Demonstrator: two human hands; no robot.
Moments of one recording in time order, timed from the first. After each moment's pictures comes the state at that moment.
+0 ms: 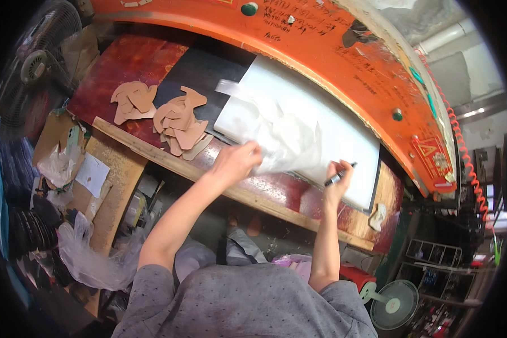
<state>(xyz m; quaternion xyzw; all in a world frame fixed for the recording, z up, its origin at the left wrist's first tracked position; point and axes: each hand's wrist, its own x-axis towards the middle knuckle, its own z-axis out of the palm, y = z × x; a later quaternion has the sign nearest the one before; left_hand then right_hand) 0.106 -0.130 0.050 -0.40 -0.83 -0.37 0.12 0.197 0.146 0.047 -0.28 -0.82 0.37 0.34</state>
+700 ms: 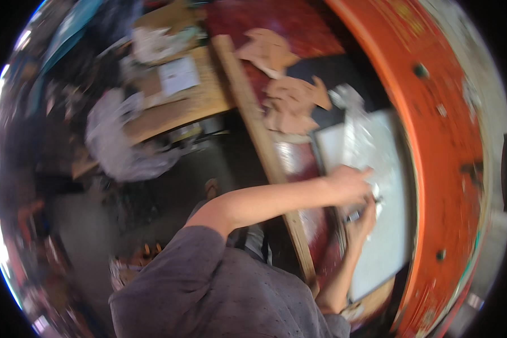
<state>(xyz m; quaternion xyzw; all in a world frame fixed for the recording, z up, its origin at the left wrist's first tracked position) 0.084 -0.063 0.076 -0.26 -0.91 -0.32 -0.03 0.123 0.147 0.025 0.17 -0.96 0.22 0.09</state>
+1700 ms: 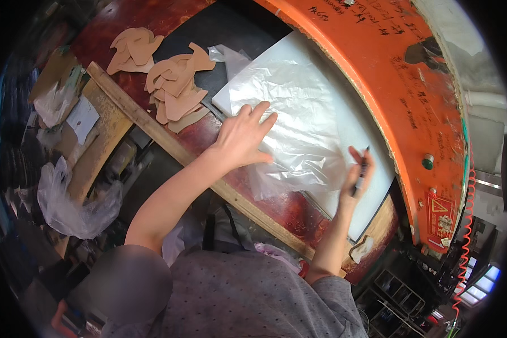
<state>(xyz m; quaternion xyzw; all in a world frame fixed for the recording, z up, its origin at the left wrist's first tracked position) 0.082 -0.084 0.042 -0.24 -0.94 -0.26 -0.03 0.133 0.194 0.062 -0.02 -0.87 0.43 0.24</state>
